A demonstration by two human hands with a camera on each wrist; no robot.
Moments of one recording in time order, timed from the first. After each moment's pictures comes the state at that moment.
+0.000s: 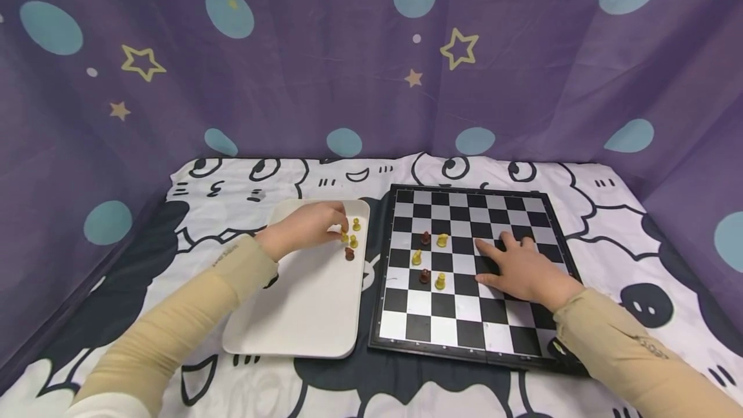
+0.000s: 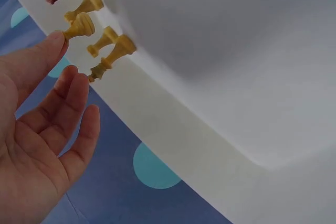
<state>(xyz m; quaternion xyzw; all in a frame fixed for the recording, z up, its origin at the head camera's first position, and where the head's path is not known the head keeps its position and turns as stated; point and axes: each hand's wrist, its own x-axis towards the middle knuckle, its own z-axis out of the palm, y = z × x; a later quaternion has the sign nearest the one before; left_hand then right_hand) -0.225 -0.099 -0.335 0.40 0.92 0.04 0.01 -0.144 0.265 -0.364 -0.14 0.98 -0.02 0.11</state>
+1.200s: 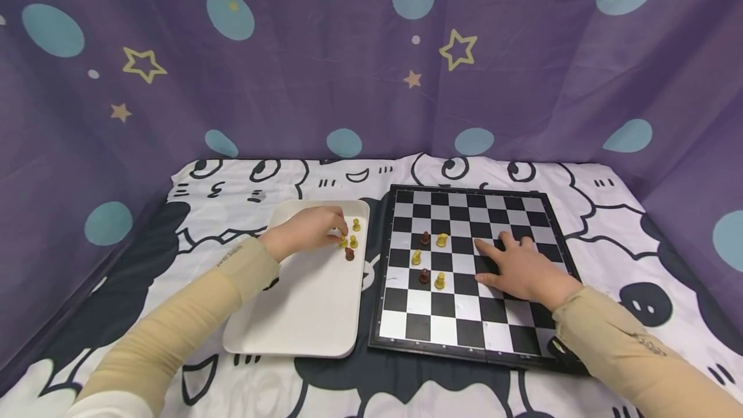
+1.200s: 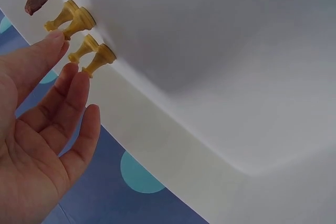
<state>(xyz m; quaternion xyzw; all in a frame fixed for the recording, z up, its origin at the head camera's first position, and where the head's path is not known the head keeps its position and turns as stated) -0.226 -0.101 -0.343 0.40 0.91 0.03 0.03 -0.144 0.266 -0.366 -0.14 0.98 -0.02 0.11</state>
